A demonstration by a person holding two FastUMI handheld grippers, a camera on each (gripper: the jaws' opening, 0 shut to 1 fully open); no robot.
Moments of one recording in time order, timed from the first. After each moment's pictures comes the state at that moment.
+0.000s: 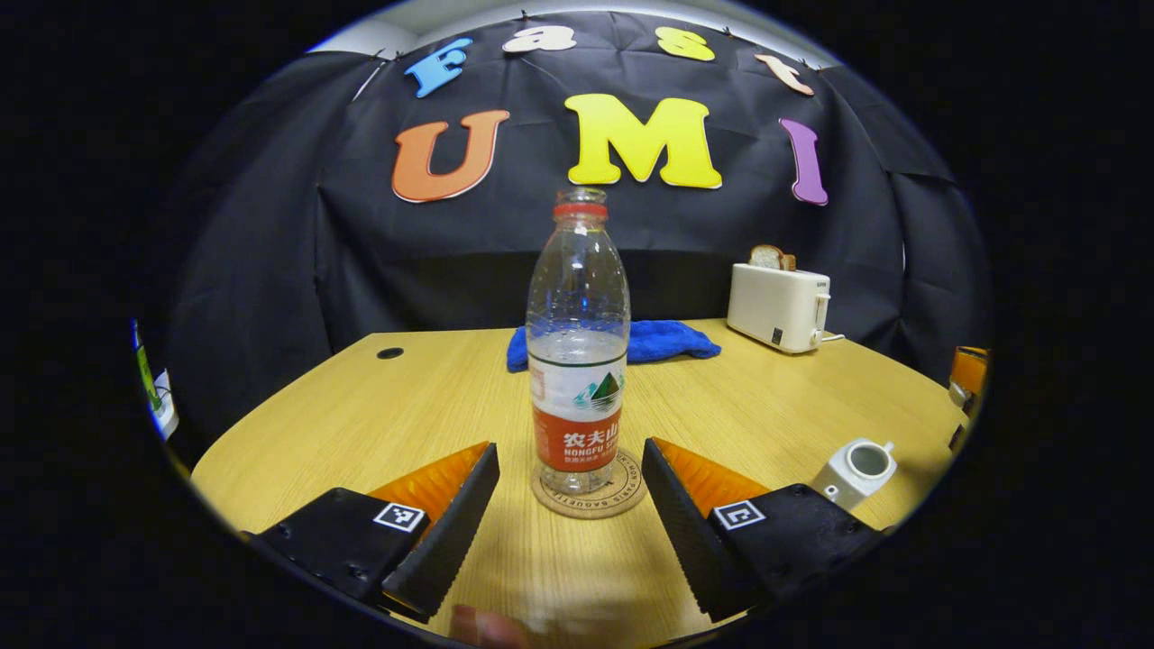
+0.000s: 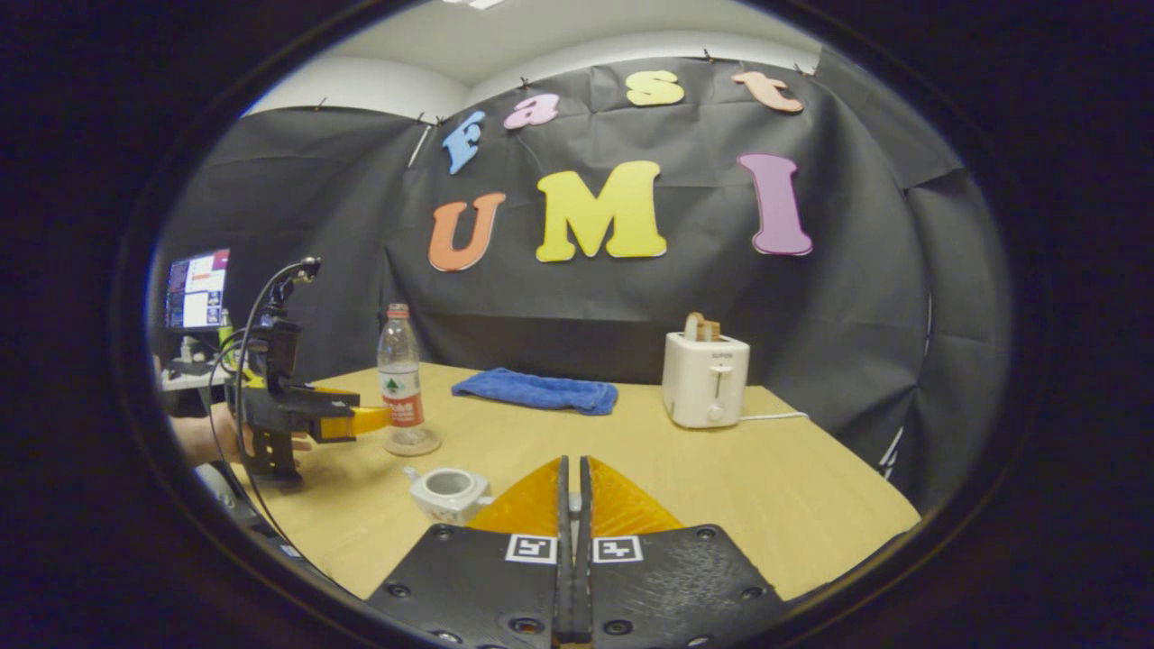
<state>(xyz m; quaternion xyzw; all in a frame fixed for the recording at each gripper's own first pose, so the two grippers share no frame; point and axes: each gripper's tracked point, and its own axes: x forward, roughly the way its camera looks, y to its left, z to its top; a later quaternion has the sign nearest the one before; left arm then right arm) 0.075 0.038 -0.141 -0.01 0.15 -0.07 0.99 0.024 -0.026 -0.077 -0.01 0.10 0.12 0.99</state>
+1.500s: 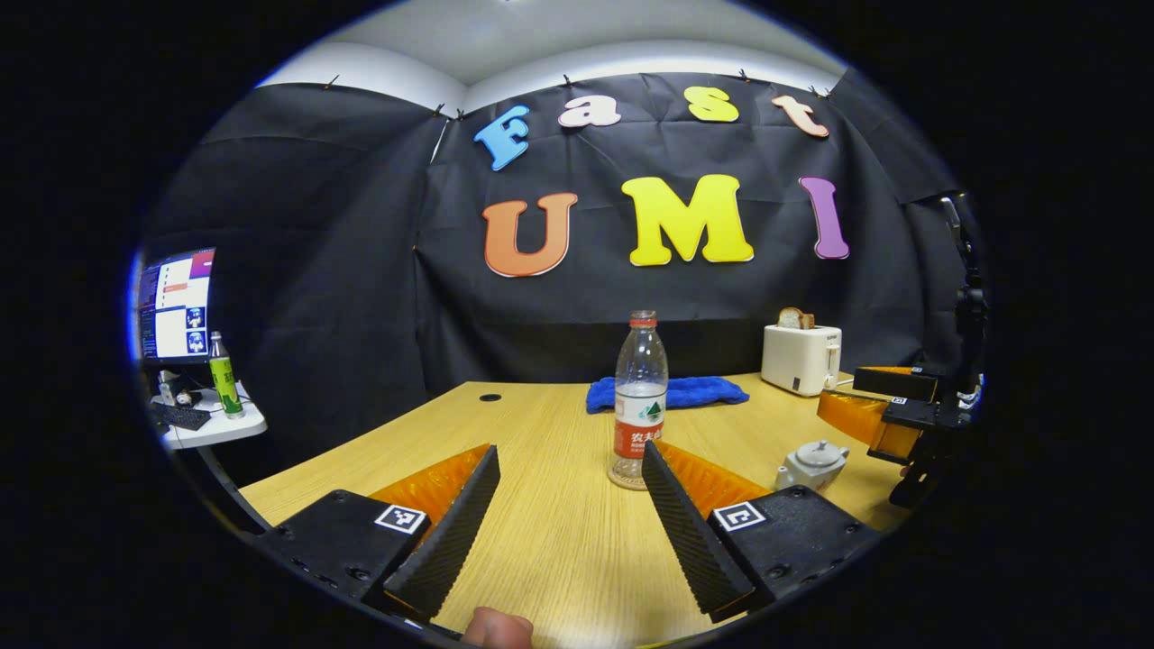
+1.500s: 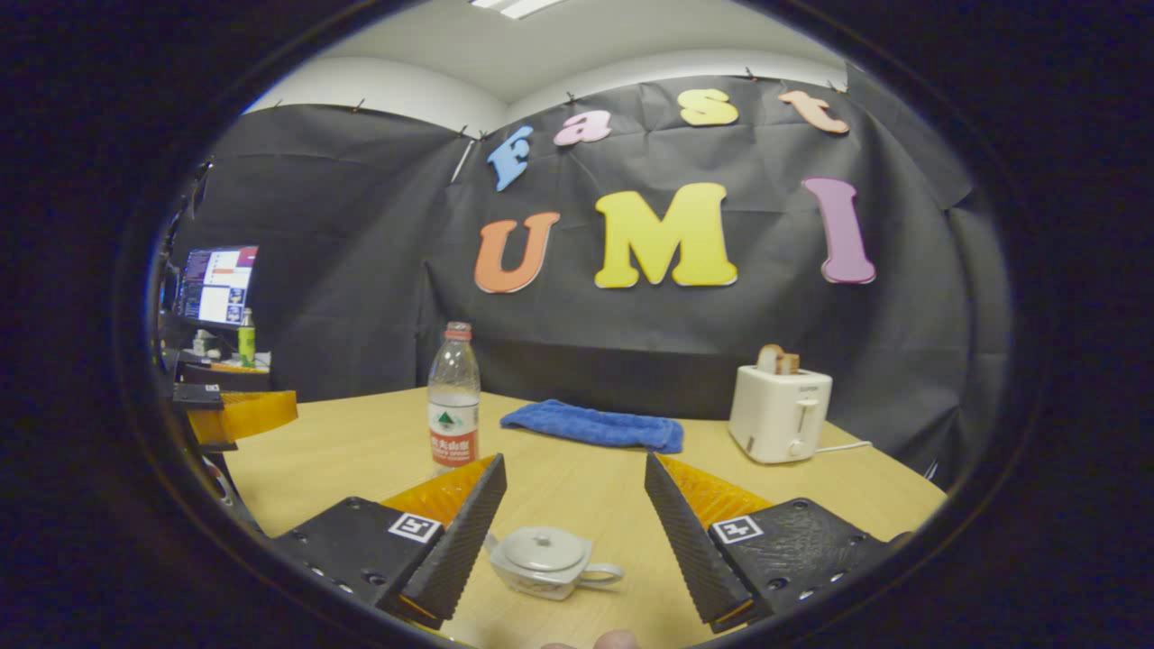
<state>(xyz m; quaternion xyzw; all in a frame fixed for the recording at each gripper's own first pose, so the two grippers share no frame) -0.014 0.070 -0.064 0.00 0.05 0.00 1.00 0.053 0.024 -0.059 -0.03 0.02 0.10 0.99</state>
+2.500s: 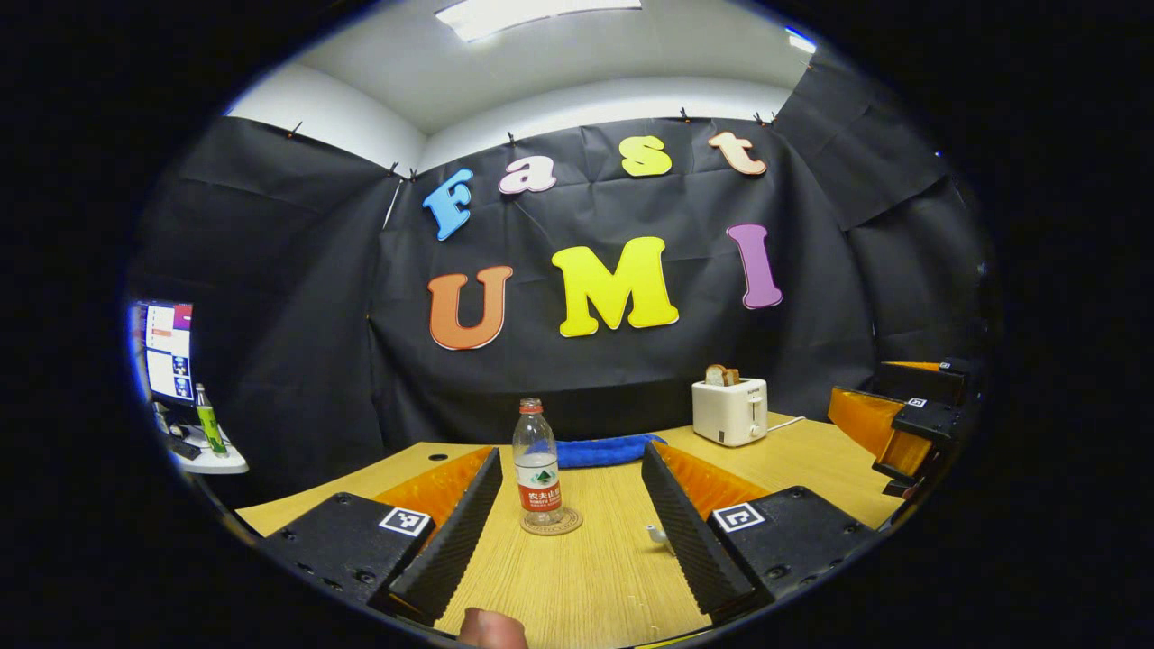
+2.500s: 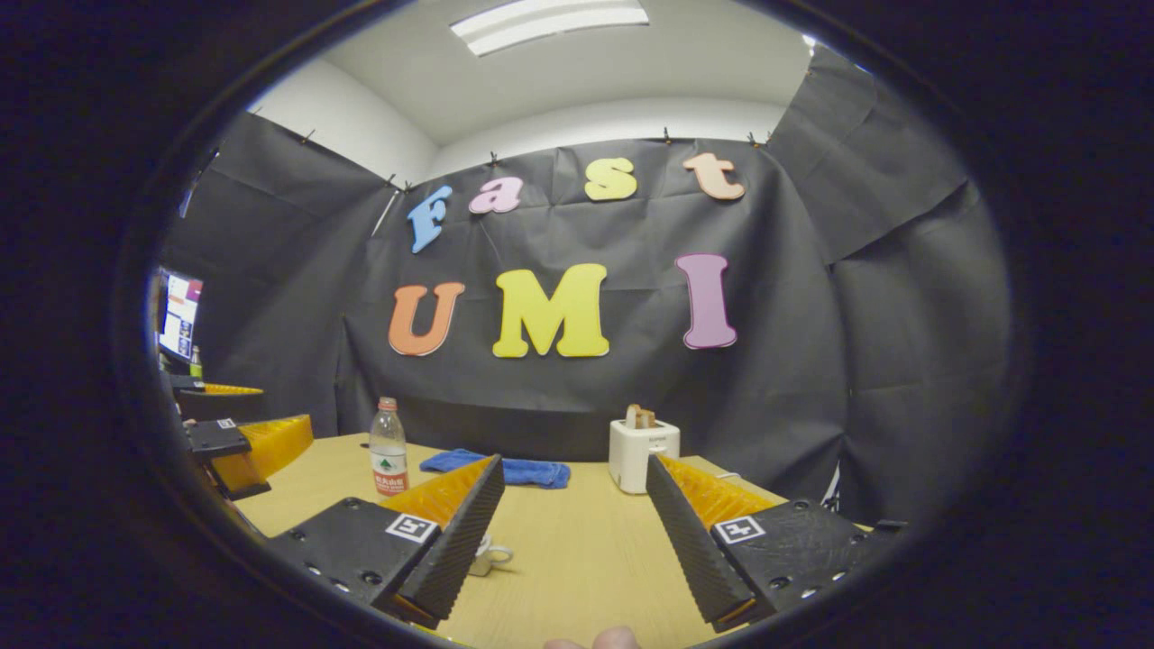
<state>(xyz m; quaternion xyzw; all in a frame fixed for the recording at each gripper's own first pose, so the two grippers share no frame) -0.057 -0.017 0.012 0.02 -0.04 -0.05 1.00 -0.060 -0.052 0.008 -0.01 -0.04 -0.02 1.00</state>
